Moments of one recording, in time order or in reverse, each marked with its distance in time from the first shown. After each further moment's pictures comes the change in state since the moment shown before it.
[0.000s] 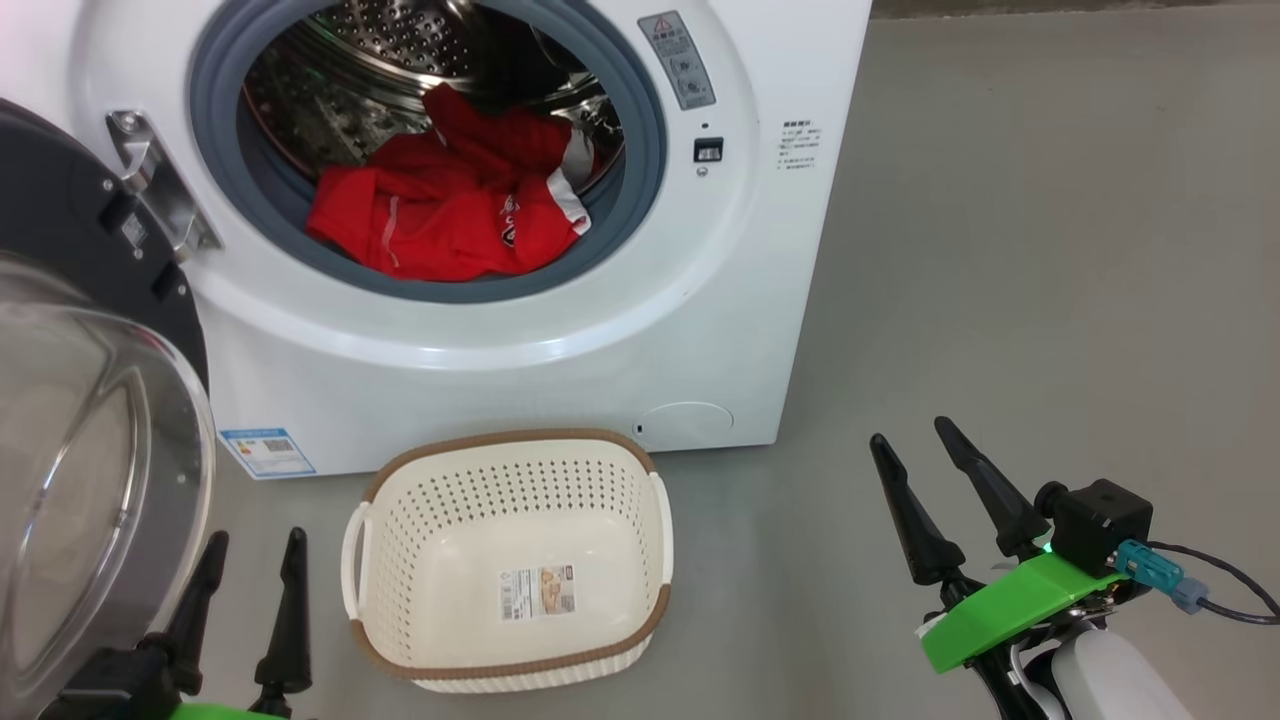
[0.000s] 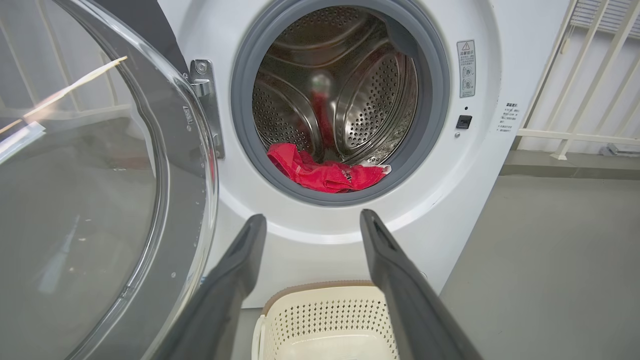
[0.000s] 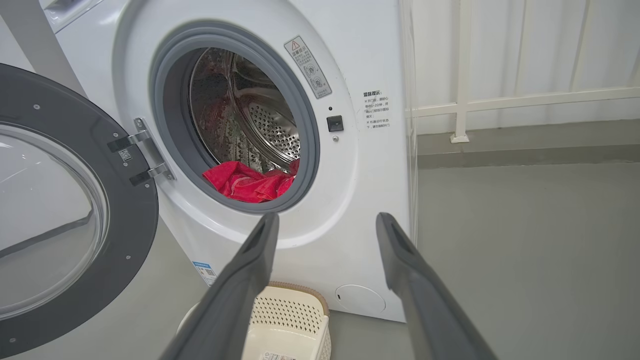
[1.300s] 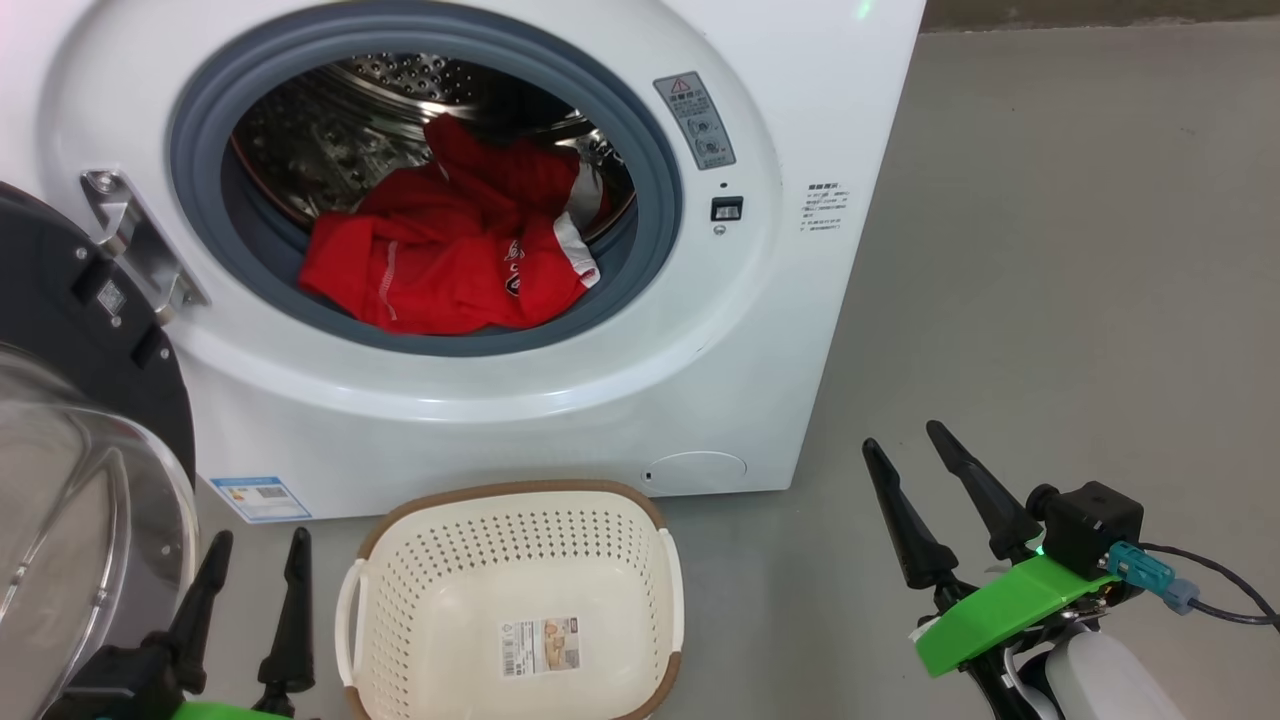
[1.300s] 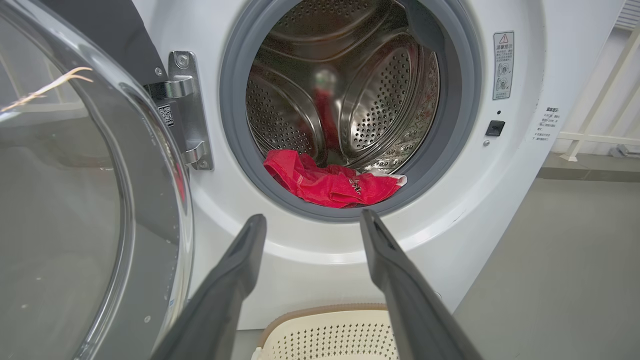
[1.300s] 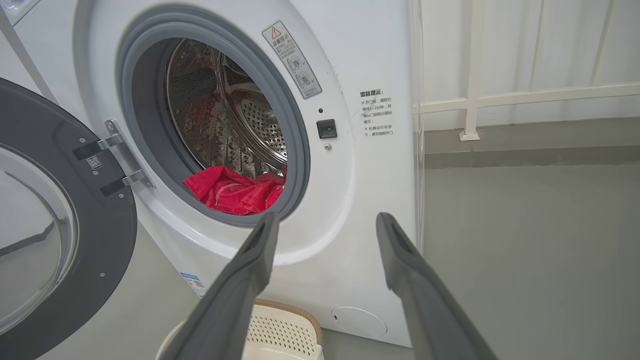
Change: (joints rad) left arm -0.005 -0.003 -0.001 0.009 0.000 -0.008 0.000; right arm -0.001 0.001 0.013 0.007 0.000 0.000 0.000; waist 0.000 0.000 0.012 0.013
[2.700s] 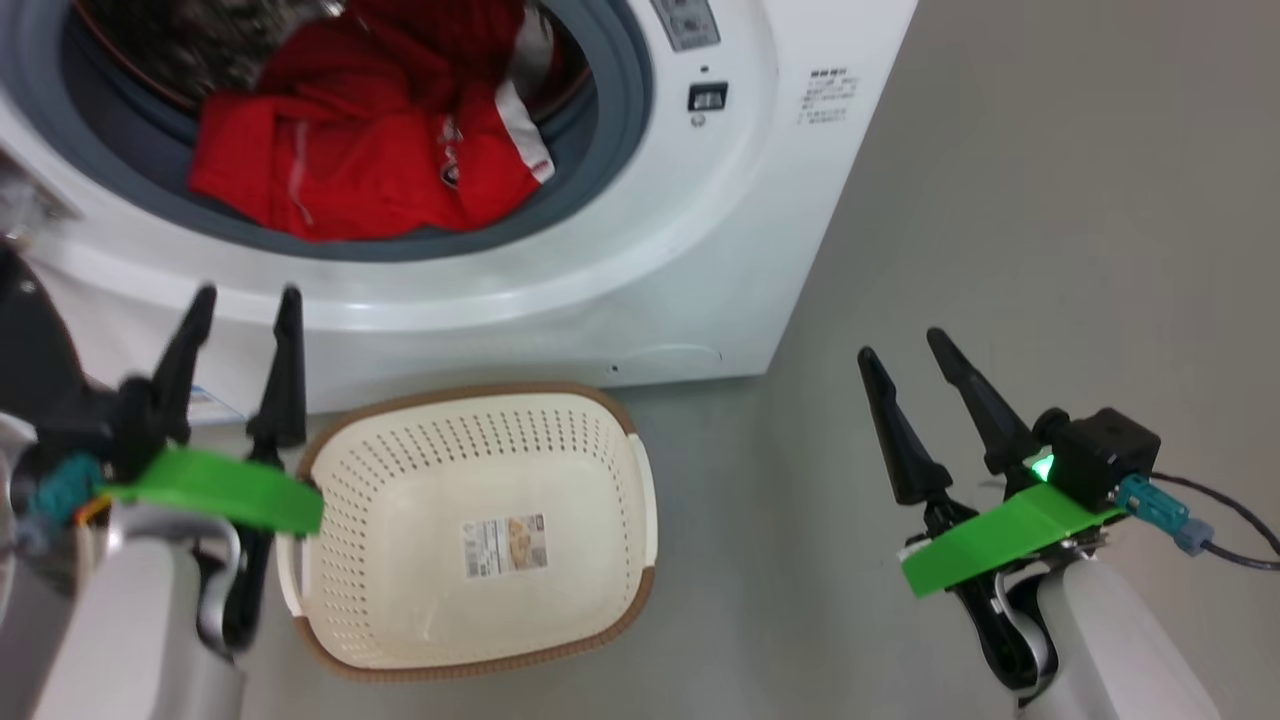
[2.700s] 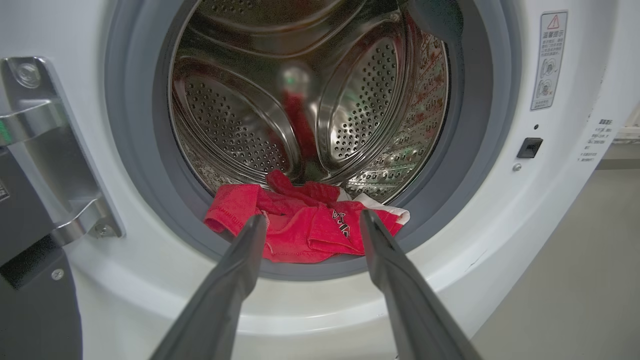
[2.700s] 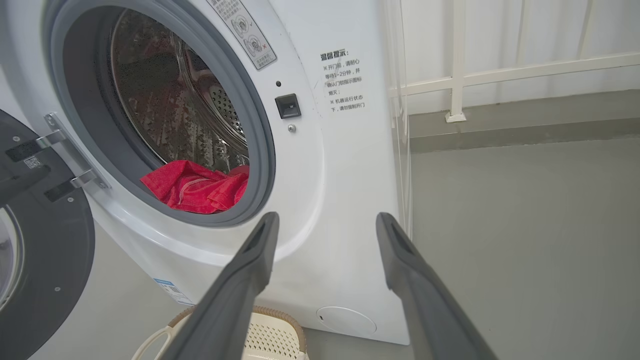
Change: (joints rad) left arm -0.389 0.017 -0.055 0.133 -0.004 0.000 0.057; right arm -0.089 0.044 -0.045 -0.051 -0.040 0.000 0.000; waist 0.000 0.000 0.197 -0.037
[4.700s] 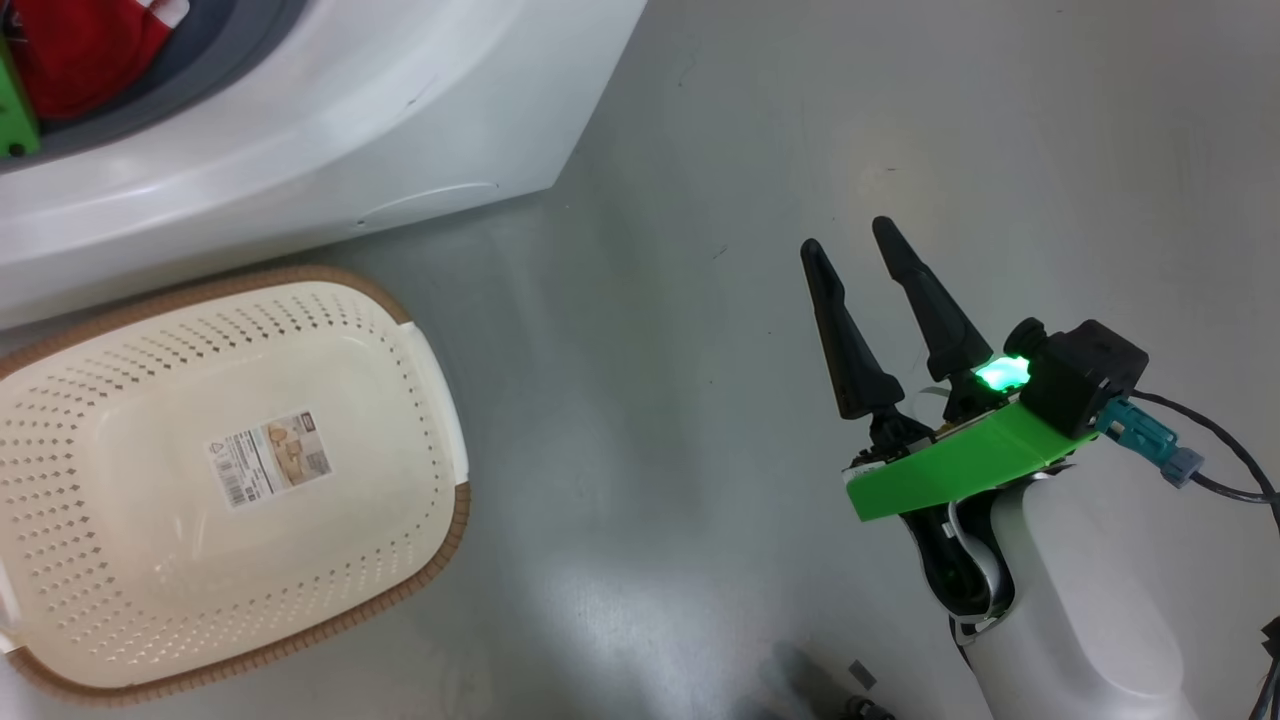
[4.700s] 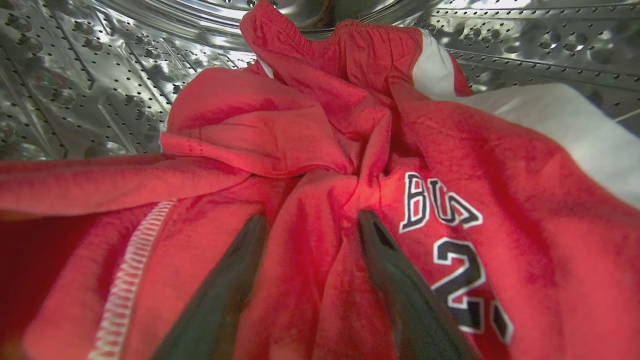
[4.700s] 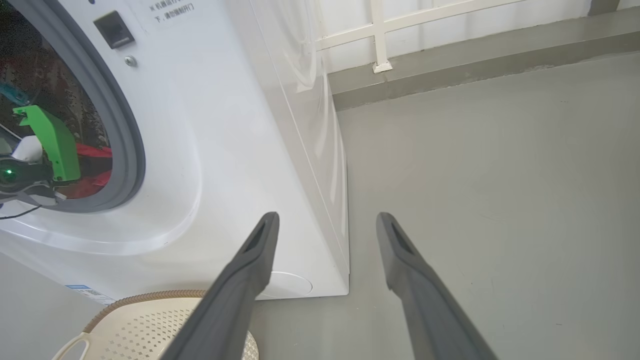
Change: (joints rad) left arm -0.986 0.131 -0.188 0.949 0.117 0.210 0.339; right arm -0.140 0.068 0.049 -0.056 0.058 0.000 -0.004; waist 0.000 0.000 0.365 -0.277
